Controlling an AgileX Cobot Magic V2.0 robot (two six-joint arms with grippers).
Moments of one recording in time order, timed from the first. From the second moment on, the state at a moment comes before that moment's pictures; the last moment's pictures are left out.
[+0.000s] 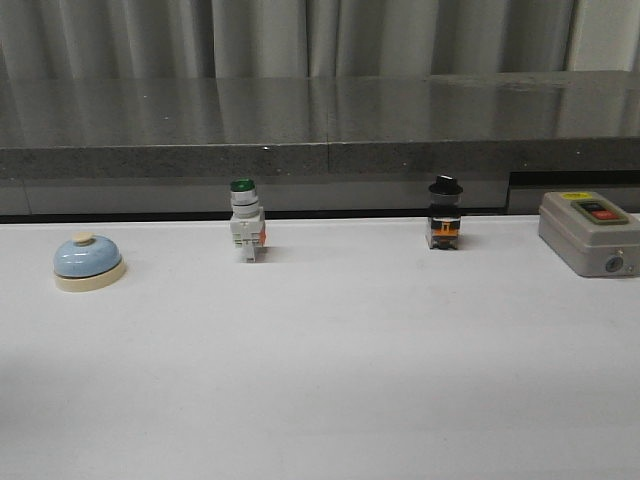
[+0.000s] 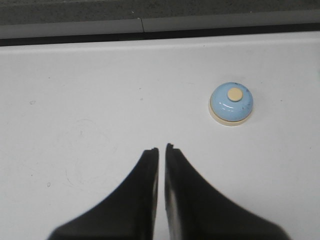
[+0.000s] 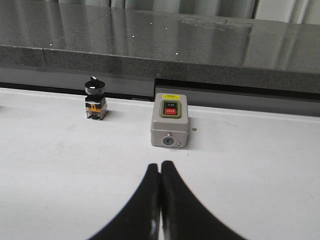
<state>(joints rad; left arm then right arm) -0.03 1.12 -0.98 0.16 0.74 -0.07 0.07 -0.02 0.03 -0.09 0.17 0.02</state>
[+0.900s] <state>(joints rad) -0.18 1.73 -1.30 0.06 0.67 -0.06 0.07 -0.02 0.03 -0.09 0.17 0.02</state>
